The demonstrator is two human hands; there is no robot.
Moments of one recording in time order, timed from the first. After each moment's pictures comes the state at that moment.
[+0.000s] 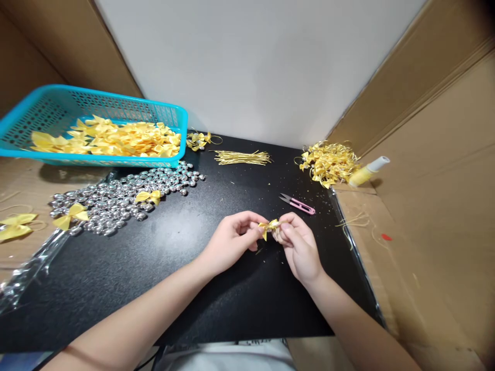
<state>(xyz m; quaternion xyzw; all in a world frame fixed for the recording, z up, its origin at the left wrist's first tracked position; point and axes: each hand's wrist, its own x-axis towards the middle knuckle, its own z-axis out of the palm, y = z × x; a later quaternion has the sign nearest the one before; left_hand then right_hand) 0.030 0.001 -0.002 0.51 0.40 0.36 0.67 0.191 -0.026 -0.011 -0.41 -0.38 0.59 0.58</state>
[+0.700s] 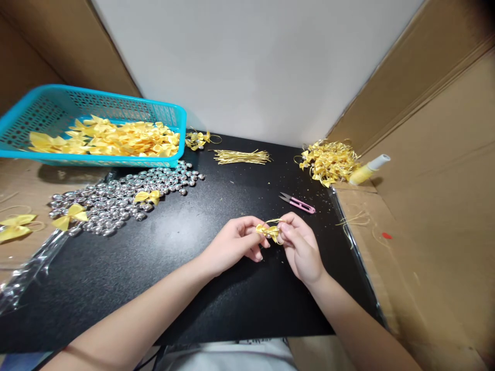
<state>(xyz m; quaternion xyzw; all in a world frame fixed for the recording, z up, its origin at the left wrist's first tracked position) 0.033 -0.001 0.005 0.42 0.41 0.28 0.76 0.194 -0.029 -0.007 -0.43 -0.40 0.58 0.56</state>
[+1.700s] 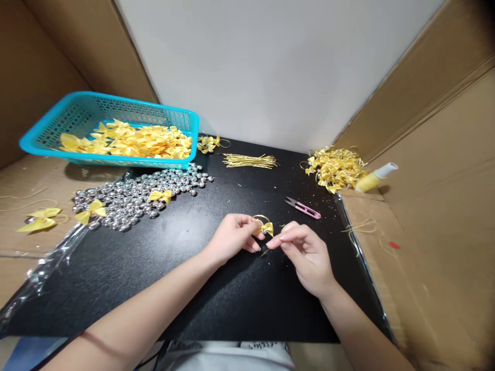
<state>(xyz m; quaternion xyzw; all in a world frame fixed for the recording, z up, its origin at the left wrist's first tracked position) 0.029 0.011 -0.005 0.40 0.51 0.29 0.70 0.202 -0.039 -0.002 -0.37 -0.62 0.45 0.53</state>
